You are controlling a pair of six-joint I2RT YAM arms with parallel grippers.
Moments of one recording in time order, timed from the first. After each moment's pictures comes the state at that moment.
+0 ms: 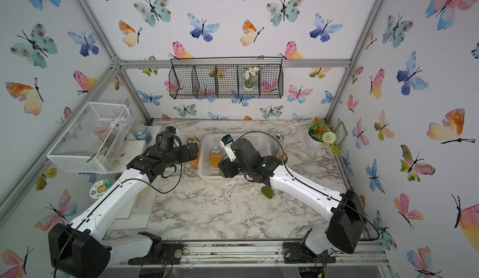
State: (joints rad) left arm -0.34 1.23 1.07 -0.54 -0.04 -0.45; right arm 0.92 1.47 1.22 -0.45 -0.02 0.18
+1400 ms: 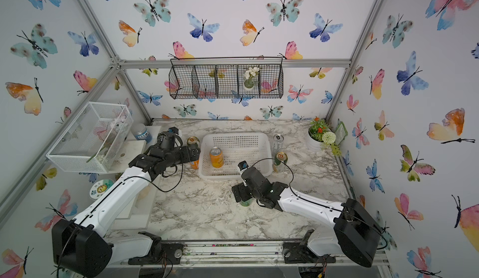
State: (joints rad) left arm -0.34 1.27 1.08 -0.54 0.05 -0.44; right arm 0.94 1.29 0.75 -0.23 0.10 0.34
